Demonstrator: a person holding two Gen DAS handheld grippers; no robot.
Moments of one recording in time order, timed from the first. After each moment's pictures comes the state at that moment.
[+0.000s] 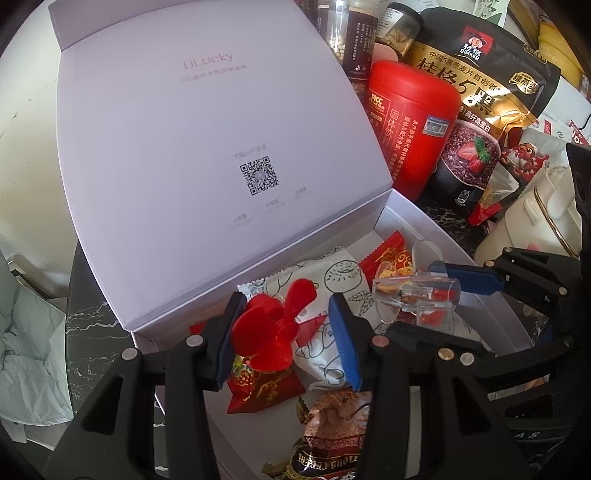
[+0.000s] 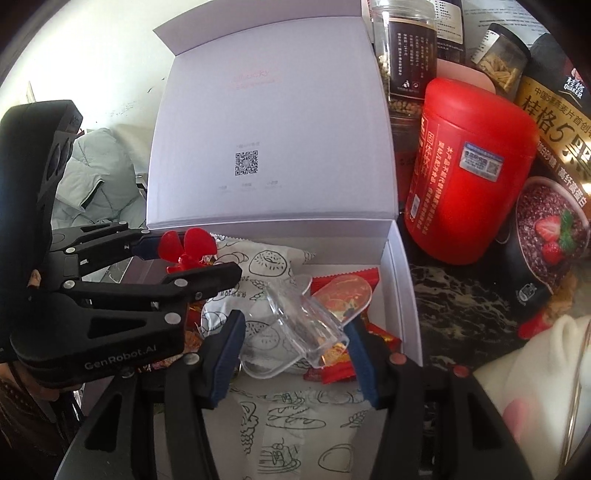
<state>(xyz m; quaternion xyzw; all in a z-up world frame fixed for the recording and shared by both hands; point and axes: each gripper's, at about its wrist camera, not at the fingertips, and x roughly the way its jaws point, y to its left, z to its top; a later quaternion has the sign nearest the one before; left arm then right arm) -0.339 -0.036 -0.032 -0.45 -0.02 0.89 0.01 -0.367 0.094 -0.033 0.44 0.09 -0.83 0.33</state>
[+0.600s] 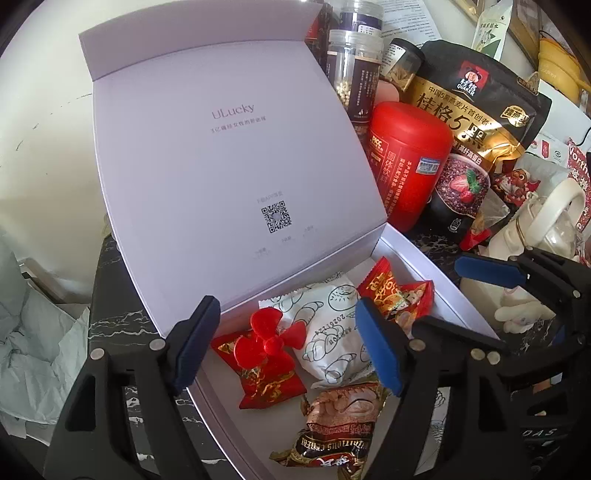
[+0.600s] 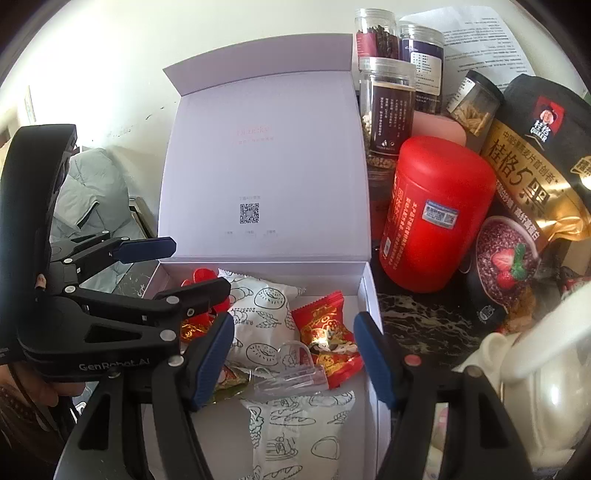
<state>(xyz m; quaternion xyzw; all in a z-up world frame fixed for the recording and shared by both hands) -0.328 -0.040 0.002 -0.41 -0.02 0.91 0.00 -0.350 0.115 0.011 0.39 0.09 -0.87 0.30</state>
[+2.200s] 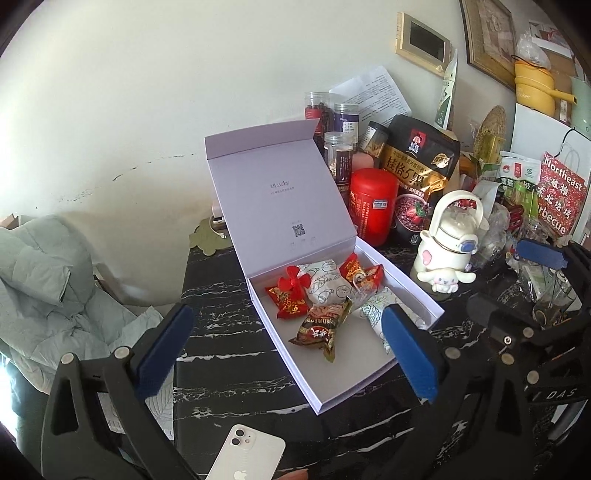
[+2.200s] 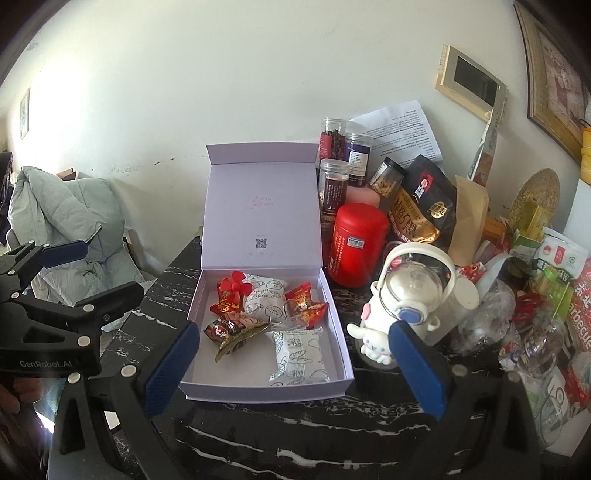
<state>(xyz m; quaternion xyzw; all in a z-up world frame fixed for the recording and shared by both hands) -0.121 -0.013 0.118 -0.32 0.01 0.95 -0.07 -0.161 0.157 0.120 0.29 0.10 -0.93 0.21</state>
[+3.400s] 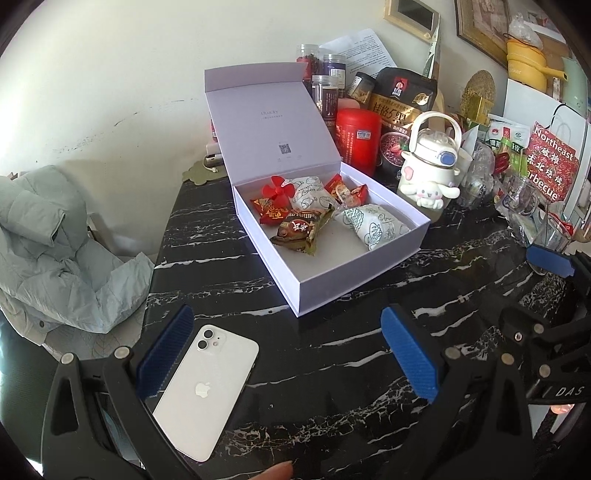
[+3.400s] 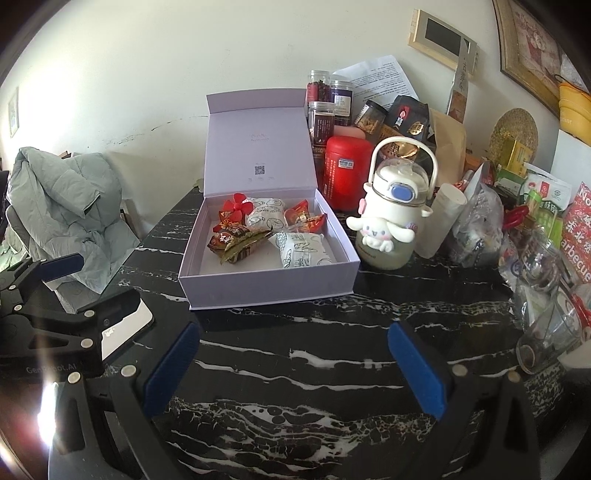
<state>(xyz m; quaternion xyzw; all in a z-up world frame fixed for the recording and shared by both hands) -0.044 0.008 0.032 -0.35 -0.01 0.93 -0.06 -0.080 0.185 0.040 0.34 0.08 -0.92 0.18</state>
